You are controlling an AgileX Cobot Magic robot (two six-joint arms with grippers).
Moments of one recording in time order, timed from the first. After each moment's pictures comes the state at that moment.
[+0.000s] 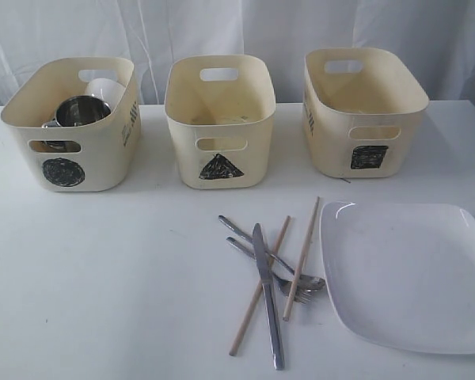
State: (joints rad) left arm -0.08 0.87 -1.02 -0.03 0.65 0.06; right arm -0.14 0.01 -0.01 -0.22 0.19 0.08
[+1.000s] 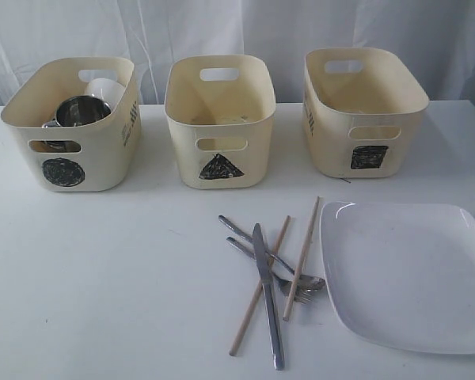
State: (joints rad) left arm -0.08 0.01 -0.62 -0.07 1.07 0.05; right arm -0.14 0.01 -0.01 -0.22 0.19 0.08
